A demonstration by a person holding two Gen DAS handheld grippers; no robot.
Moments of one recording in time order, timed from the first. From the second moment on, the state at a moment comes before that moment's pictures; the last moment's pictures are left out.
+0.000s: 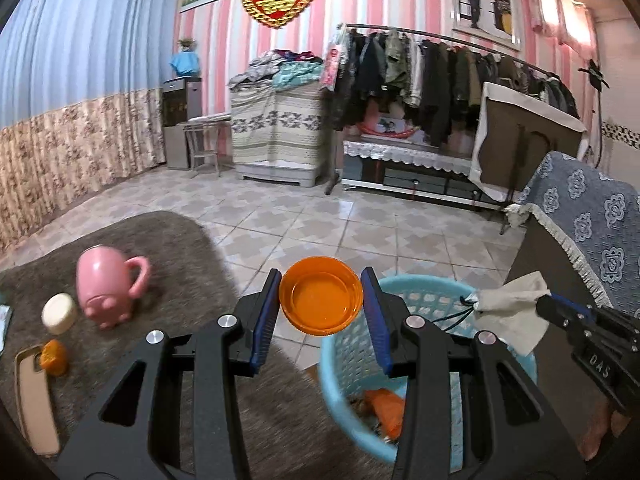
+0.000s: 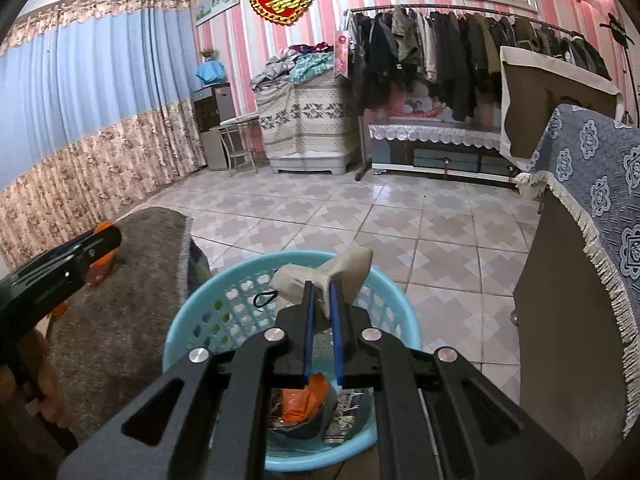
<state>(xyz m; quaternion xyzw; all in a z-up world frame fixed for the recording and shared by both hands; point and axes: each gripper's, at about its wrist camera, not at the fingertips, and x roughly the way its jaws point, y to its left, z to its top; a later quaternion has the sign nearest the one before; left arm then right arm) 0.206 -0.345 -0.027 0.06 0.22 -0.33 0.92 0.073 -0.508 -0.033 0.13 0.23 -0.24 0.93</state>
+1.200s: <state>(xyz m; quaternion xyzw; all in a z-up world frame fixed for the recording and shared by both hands) 0.230 -0.350 -0.041 0.06 0.25 -0.31 0.91 0.108 -0.502 -0.062 0.14 0.29 -0.28 0.91</state>
